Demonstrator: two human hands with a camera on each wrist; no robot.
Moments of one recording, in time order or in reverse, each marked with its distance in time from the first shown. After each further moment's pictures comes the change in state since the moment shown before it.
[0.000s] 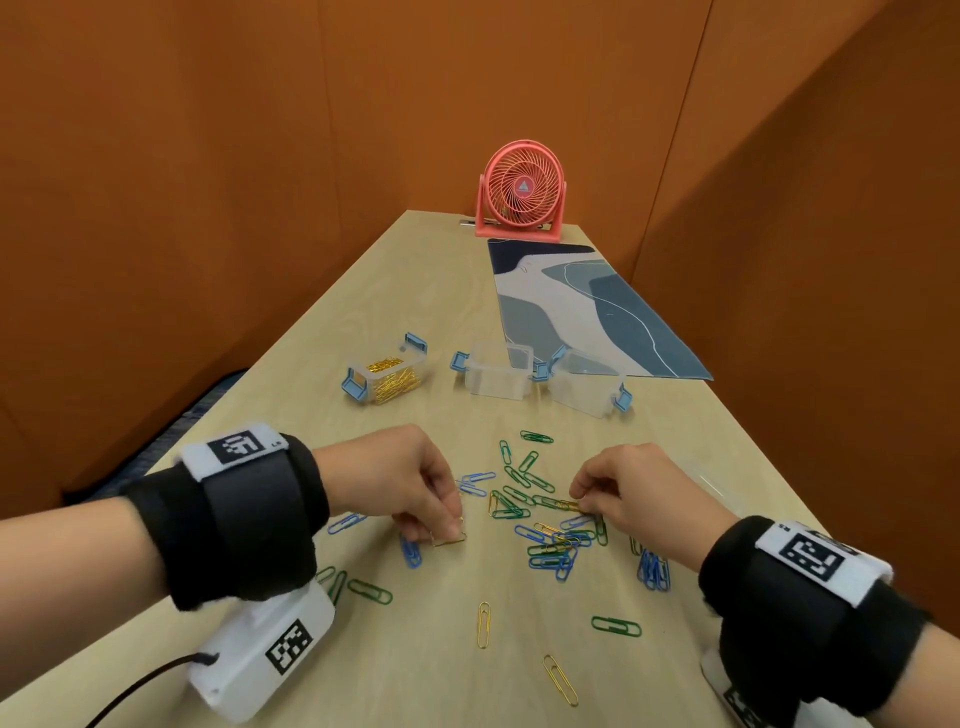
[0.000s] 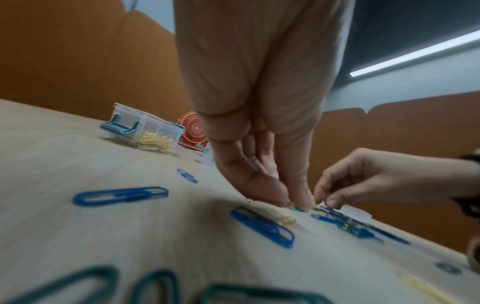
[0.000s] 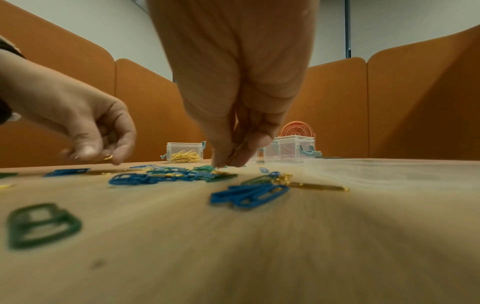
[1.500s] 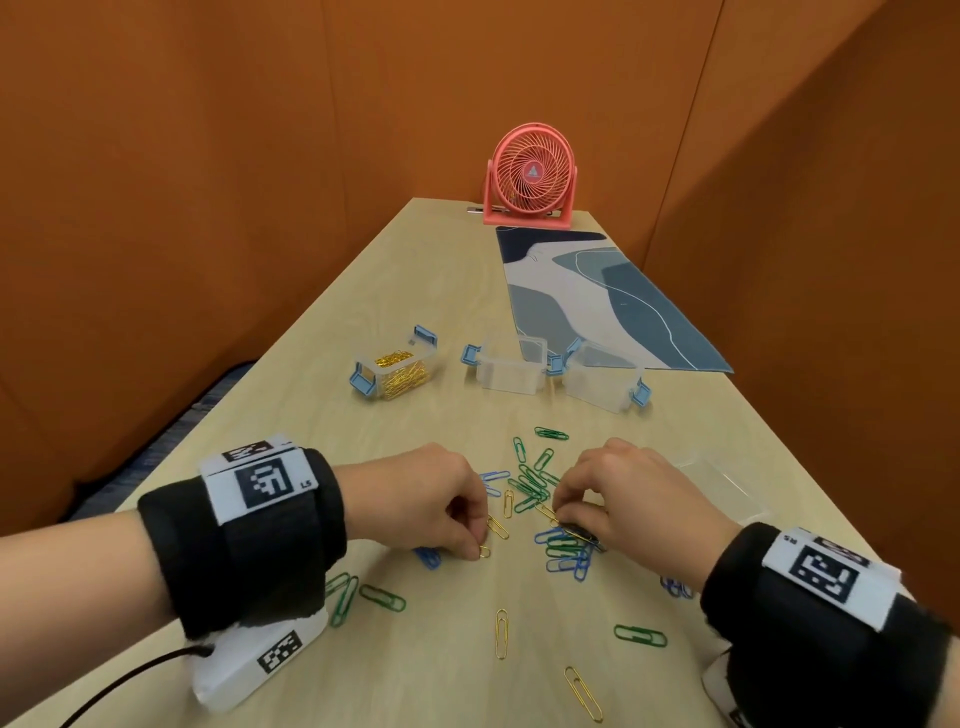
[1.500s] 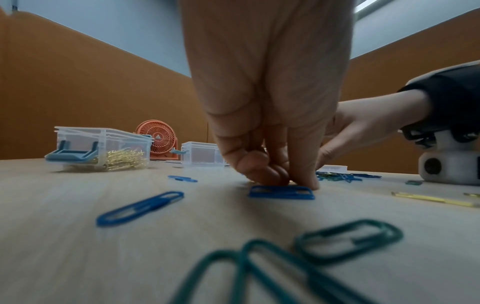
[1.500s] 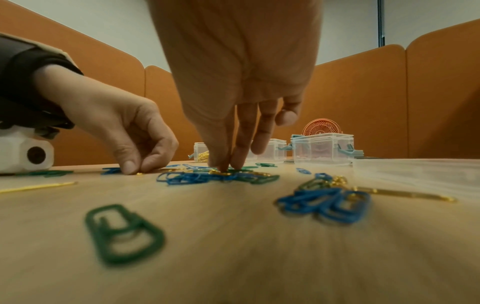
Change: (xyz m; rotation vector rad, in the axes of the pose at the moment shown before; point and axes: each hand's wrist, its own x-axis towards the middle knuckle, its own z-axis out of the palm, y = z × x) left_hand 0.009 -0.005 0.010 0.423 -0.023 0.207; right_hand 0.000 -0.026 0.005 -0.220 0.007 -0.187
